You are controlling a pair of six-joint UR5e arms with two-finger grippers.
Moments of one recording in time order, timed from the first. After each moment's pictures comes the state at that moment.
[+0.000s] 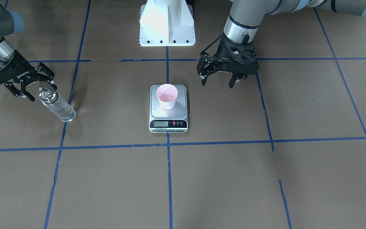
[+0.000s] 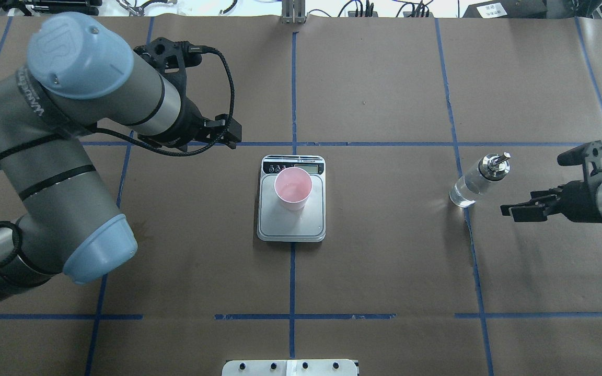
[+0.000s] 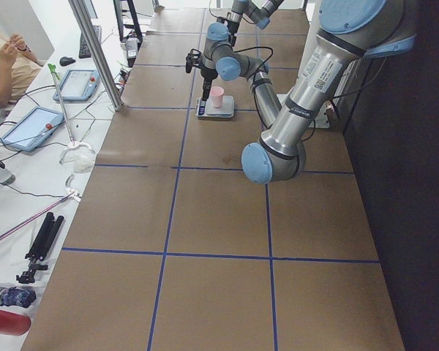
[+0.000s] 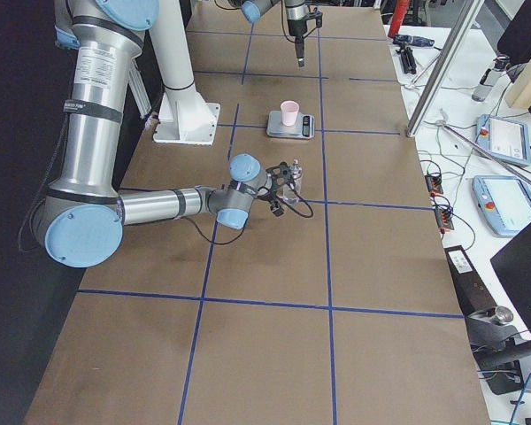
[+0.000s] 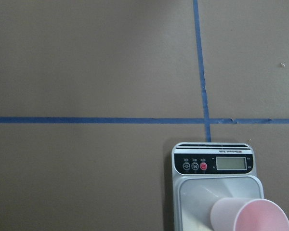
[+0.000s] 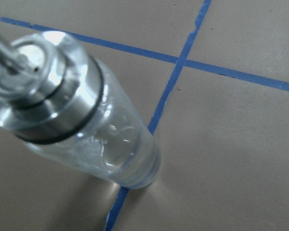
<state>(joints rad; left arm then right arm) -0.73 -2.16 -1.95 -1.53 -1.93 -1.09 0.67 -1.78 1.80 -0.46 1.81 0.88</state>
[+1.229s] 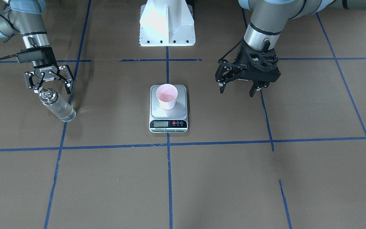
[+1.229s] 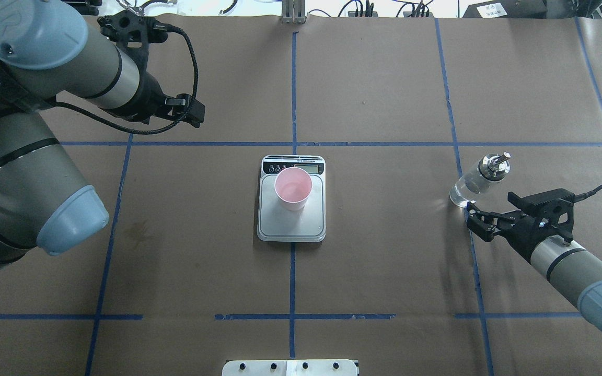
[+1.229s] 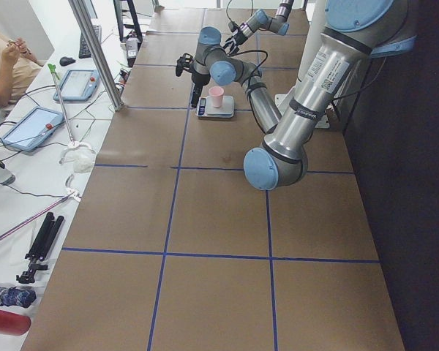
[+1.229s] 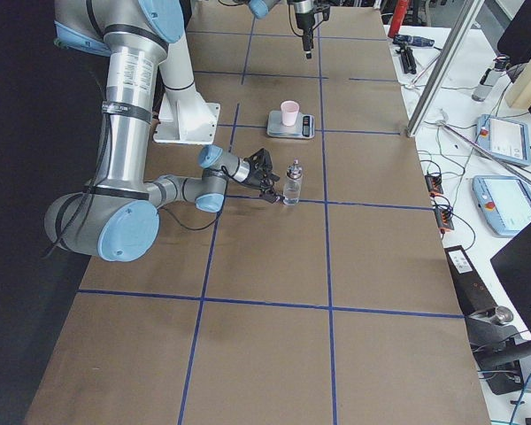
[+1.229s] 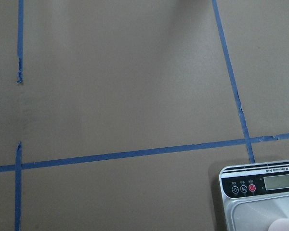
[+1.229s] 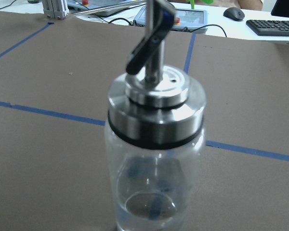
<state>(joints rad) -0.79 -2.13 -1.95 -1.52 -1.93 -0.96 0.29 -1.79 1.85 -0.53 0.94 1.06</state>
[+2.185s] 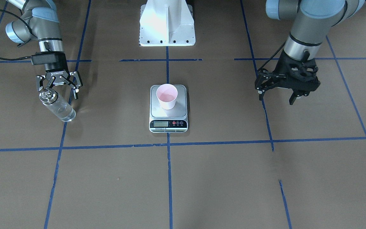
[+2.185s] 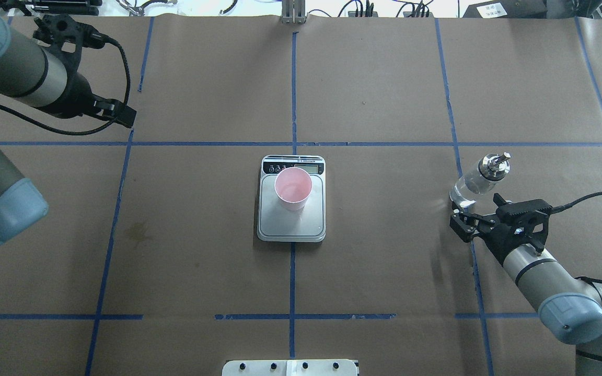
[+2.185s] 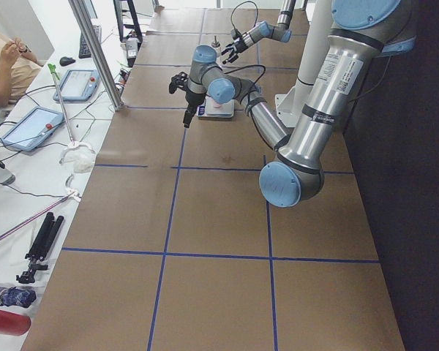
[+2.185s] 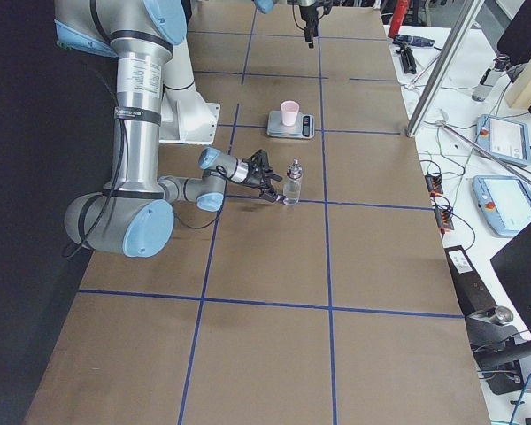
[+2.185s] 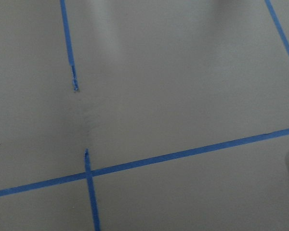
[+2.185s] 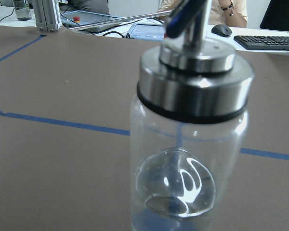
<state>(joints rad) -0.91 -1.92 -1.97 -1.57 -1.93 -0.67 0.25 -1.71 1.76 -0.55 0.82 1.11</state>
